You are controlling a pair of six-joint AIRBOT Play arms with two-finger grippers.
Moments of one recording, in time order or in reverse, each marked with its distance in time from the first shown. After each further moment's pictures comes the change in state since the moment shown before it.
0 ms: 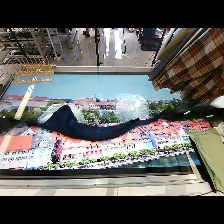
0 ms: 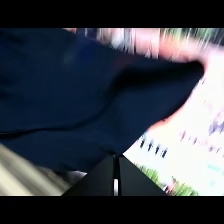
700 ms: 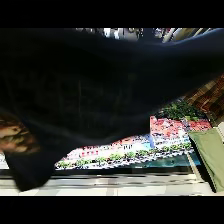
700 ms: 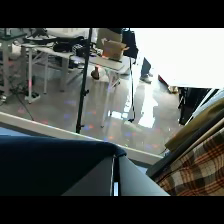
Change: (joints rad) left arm 0.495 0.042 0.785 -1.084 0.304 -0.170; right arm -0.094 0.309 0.770 -0.226 -0.125 0.179
